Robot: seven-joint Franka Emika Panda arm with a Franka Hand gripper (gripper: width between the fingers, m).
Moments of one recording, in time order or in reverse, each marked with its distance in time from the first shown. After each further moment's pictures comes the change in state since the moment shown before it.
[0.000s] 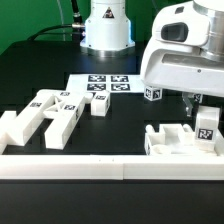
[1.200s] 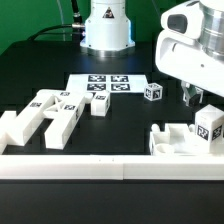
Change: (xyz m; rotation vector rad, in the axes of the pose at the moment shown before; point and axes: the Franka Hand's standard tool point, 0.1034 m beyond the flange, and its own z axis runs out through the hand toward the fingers) arm -0.007 -0.008 -0.001 0.004 -0.027 0.289
